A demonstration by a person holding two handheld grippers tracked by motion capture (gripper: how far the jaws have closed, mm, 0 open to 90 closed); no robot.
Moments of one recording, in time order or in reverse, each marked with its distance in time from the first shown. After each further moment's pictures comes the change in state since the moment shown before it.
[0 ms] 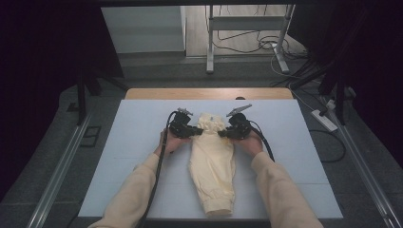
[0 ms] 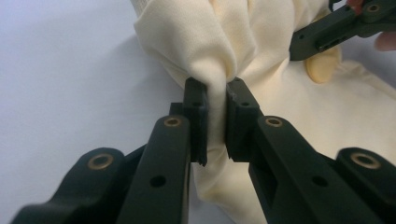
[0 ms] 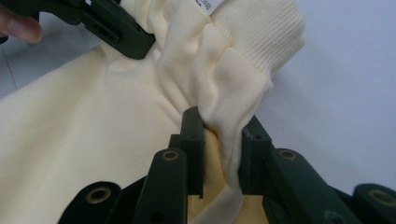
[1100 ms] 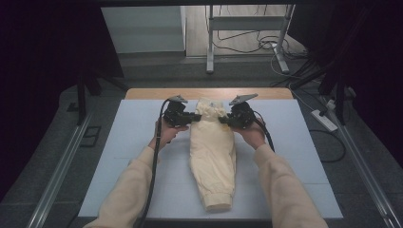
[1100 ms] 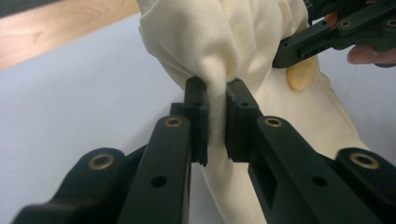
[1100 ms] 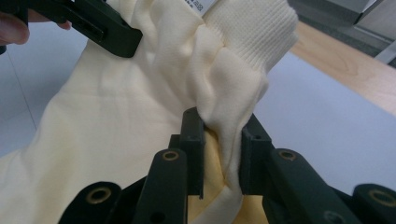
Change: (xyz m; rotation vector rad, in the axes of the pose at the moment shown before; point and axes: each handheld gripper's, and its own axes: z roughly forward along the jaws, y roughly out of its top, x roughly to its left) left arm -0.012 0.029 -0.049 -0.153 0.021 0.055; right arm 0.010 0.038 -0.041 -0.143 -0.076 -0.077
